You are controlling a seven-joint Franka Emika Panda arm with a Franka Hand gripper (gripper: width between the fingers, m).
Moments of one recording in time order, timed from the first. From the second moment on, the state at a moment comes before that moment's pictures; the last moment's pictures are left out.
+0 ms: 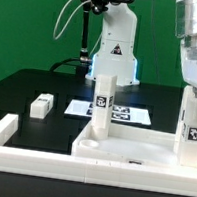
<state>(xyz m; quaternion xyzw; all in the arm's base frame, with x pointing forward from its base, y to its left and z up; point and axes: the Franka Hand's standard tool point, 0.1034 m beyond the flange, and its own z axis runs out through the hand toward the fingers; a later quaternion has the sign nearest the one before) 0.635 0.105 0.105 -0.67 0.74 0.00 0.10</state>
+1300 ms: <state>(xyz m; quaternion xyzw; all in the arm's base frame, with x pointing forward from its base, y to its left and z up) 0.632 0.099 0.103 -0.98 0.17 -0.06 0.04</state>
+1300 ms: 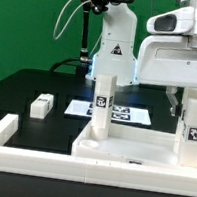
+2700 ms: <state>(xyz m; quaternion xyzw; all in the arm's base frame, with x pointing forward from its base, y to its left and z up) 0.649 0.112 0.100 -0.55 0.83 0.02 0.06</state>
